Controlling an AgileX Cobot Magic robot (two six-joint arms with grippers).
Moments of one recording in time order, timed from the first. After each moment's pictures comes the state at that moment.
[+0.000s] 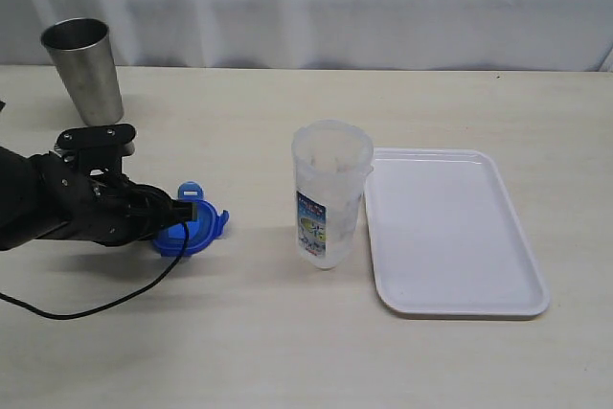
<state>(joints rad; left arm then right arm) -0.40 1.89 -0.72 -0.79 -0.15 0.41 0.04 0.01 0.00 -0.01 0.34 0.00</state>
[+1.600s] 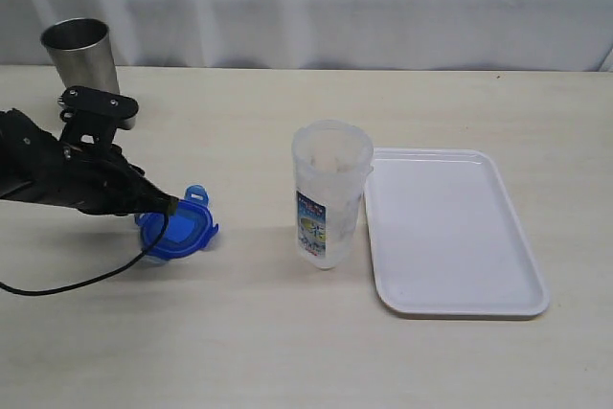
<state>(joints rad) -0.30 1.80 -0.78 -0.67 -0.01 0.71 0.04 0.01 0.00 -0.01 0.34 0.00</state>
